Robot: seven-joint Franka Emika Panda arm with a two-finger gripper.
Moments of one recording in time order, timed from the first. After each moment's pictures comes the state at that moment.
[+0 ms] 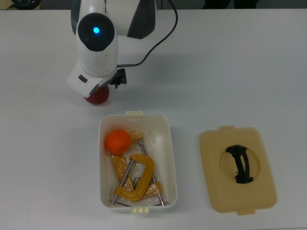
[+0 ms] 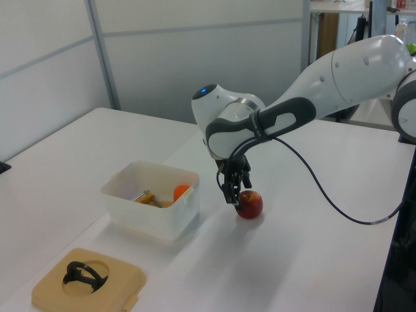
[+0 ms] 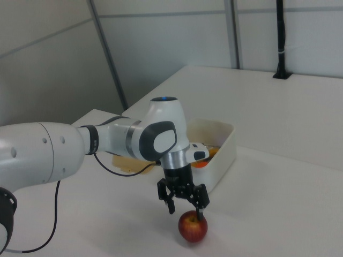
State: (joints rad) arm -0.06 0.37 0.01 -1.71 -0.17 1.88 -0.15
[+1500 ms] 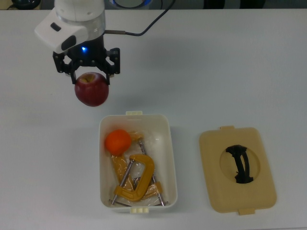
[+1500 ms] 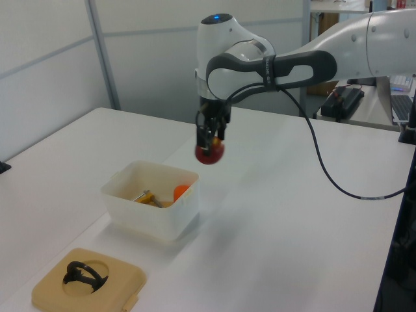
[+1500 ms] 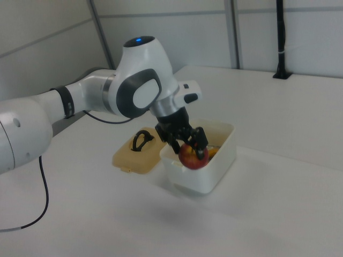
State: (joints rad) arm -0.10 0.25 0.06 -1.54 -0.09 1.97 -0.03
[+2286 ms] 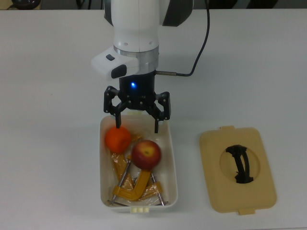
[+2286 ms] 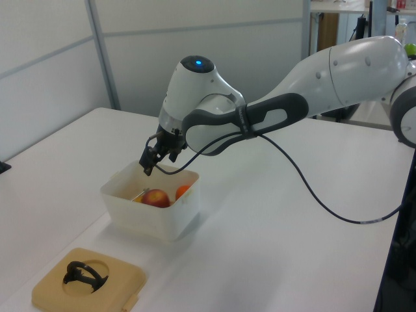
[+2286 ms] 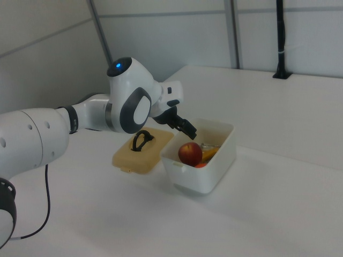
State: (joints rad) arm 0.01 0.39 0.09 -1.55 -0.13 2.43 0.34
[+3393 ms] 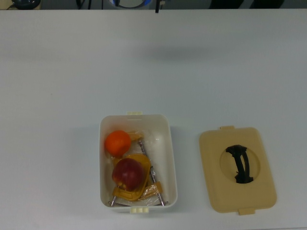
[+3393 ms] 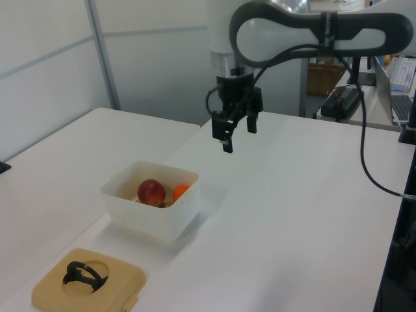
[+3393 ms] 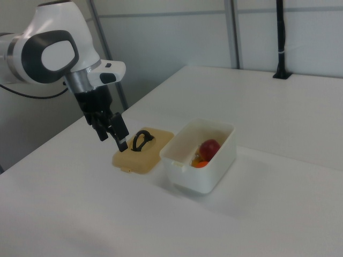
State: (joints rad) arm 0.04 -0.06 0.08 -1.63 -0.04 1.57 0.26
